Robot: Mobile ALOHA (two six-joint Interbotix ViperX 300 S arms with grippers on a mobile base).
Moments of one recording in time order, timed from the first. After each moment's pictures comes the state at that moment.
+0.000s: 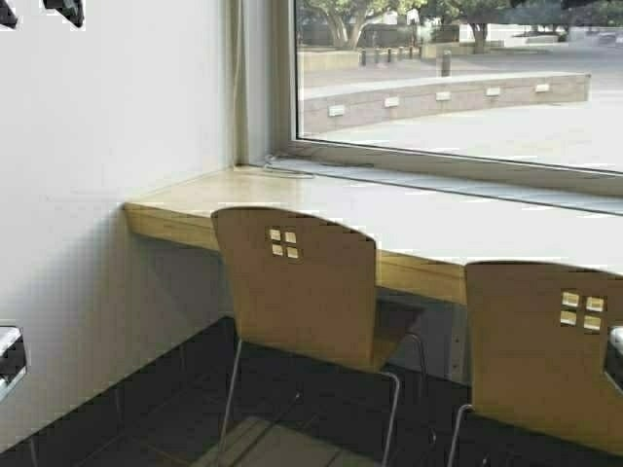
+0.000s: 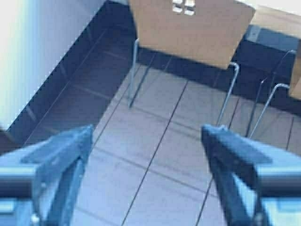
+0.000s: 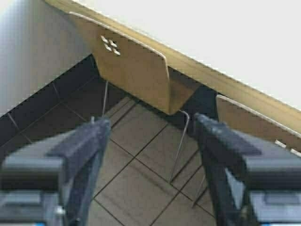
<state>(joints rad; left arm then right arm) -0.09 -0.70 0.95 -0.26 0.21 0.28 0.24 -0.64 0.96 -0.03 0.02 0.04</state>
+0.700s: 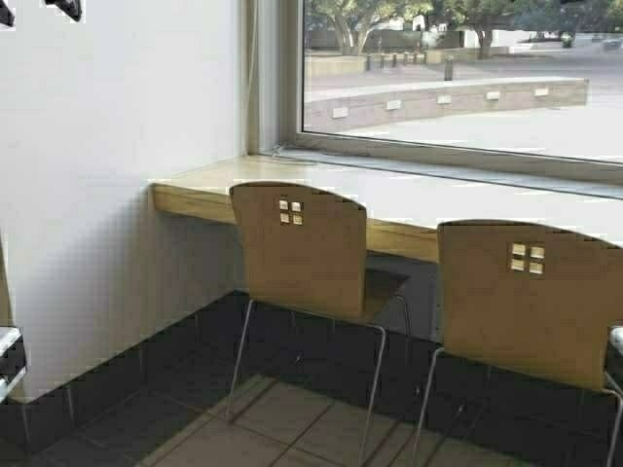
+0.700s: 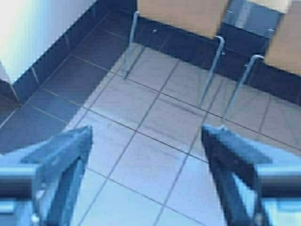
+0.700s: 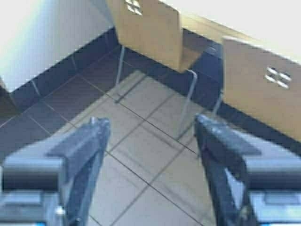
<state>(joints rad) -0.09 -0.70 0.96 -0.26 0.17 0.22 0.23 -0.62 0.95 -0.03 0.02 0.04</state>
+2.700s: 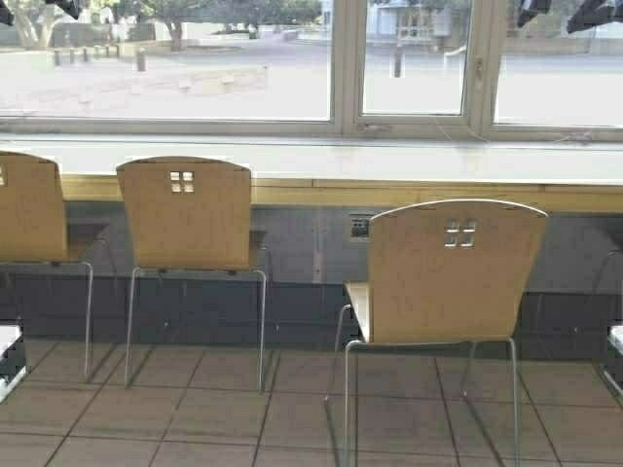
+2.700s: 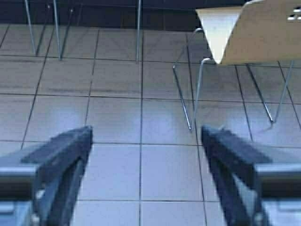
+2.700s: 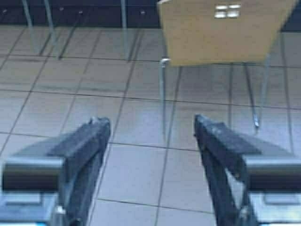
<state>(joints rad) -0.09 -0.72 0.98 -0.26 0.15 0.21 0.18 -0.54 0.92 0.03 0.04 0.05</state>
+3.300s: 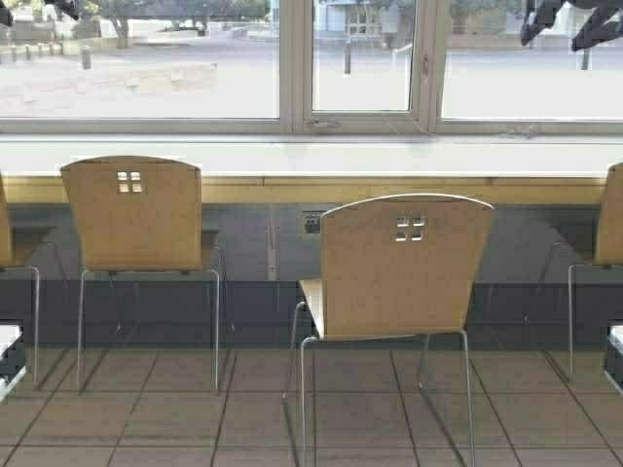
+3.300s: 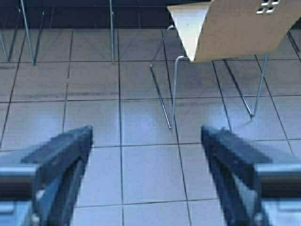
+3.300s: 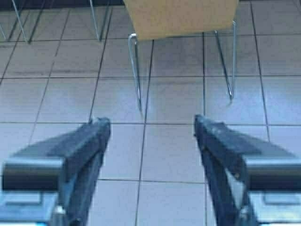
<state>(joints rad) -0.09 -0.71 0.98 -0.26 0.15 0.20 0.18 -0.52 0.94 0.04 0.10 0.05</state>
